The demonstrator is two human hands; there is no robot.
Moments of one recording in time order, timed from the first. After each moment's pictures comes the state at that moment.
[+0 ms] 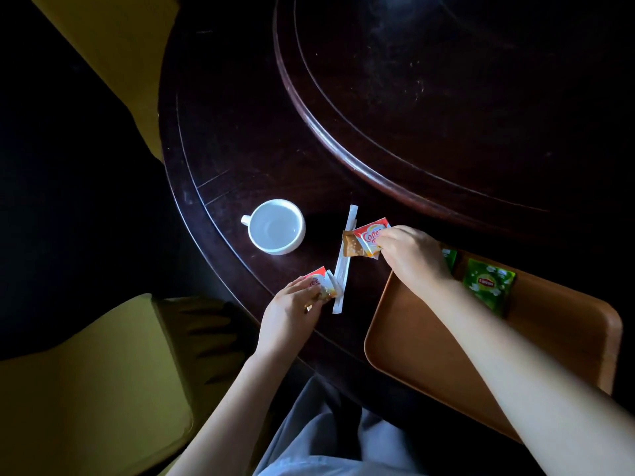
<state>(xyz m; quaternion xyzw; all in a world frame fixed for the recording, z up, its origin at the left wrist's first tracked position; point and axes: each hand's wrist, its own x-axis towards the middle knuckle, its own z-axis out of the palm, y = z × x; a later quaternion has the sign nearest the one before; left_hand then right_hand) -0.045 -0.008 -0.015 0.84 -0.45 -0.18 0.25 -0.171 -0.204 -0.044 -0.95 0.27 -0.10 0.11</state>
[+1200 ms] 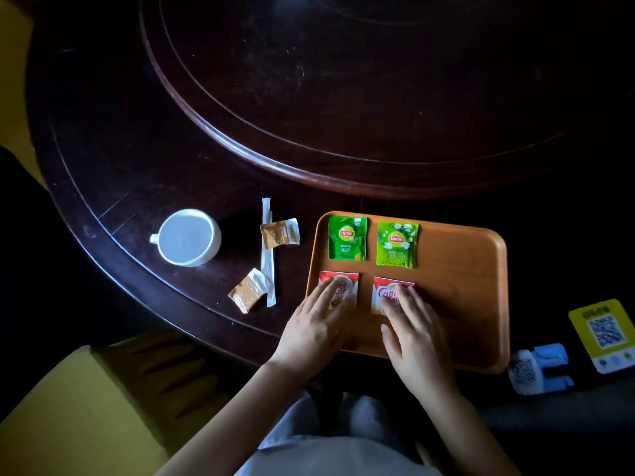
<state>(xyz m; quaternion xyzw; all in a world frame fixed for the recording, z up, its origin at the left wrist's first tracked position) -0.139 -0.032 -0.039 0.63 -0.74 -0.19 0.14 -0.332 -0.065 -0.055 -0.82 0.54 -0.11 0.17</state>
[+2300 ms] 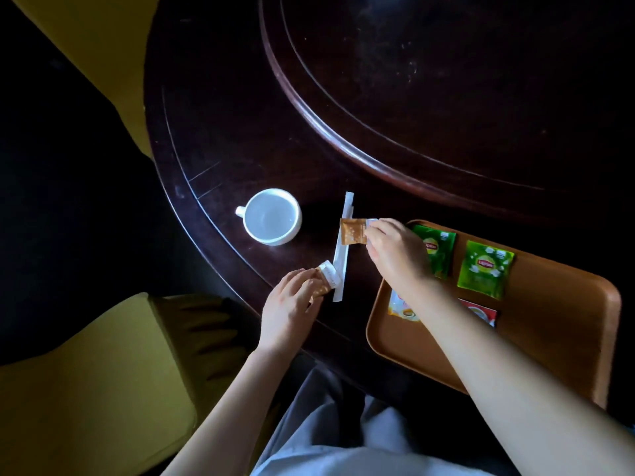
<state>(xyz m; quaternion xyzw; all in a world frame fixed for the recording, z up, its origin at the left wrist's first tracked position) -0.036 0.005 -0.042 0.80 -0.56 -0.11 0.21 -0.158 -0.172 -0.047 -0.92 0.34 -0.13 0.13</state>
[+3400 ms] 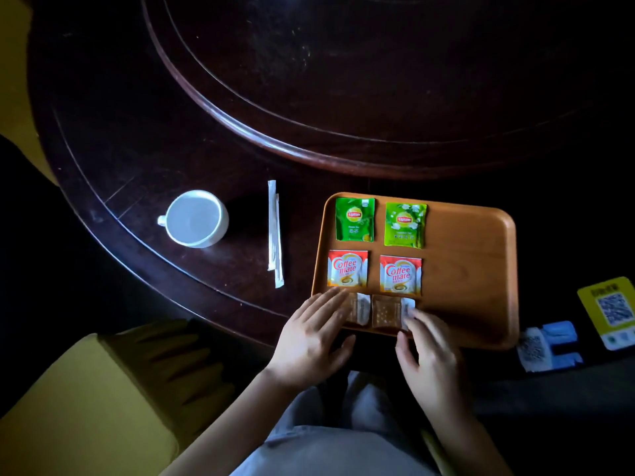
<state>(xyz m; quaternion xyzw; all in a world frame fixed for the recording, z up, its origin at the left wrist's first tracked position) -0.135 0.010 -0.033 0.60 -0.75 -0.15 0.23 -0.338 -0.015 -0.046 -0.76 0.58 -0.24 0.18</state>
